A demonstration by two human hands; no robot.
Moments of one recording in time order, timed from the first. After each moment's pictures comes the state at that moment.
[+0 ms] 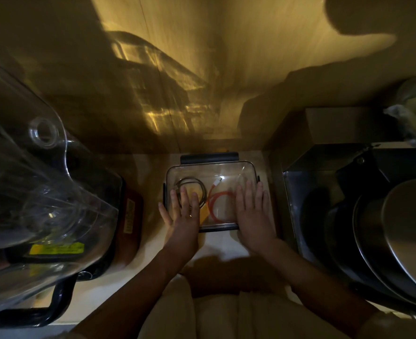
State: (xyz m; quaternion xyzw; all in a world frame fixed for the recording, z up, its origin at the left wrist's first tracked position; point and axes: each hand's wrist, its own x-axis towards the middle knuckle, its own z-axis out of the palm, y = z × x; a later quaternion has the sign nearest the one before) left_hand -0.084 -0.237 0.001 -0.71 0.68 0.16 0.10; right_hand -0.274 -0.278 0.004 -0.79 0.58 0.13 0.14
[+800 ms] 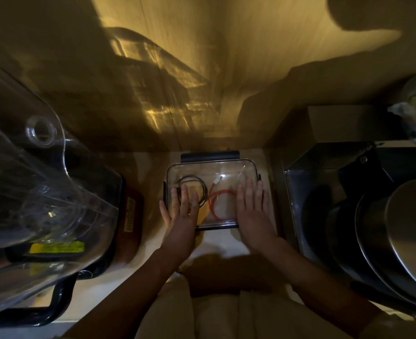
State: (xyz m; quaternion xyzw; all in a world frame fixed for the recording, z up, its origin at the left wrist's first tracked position) left_hand -0.077 -0.236 0.009 -0.69 0.69 0.19 0.09; right_hand -0.273 -0.279 0.000 -0.79 0.58 0.13 0.15
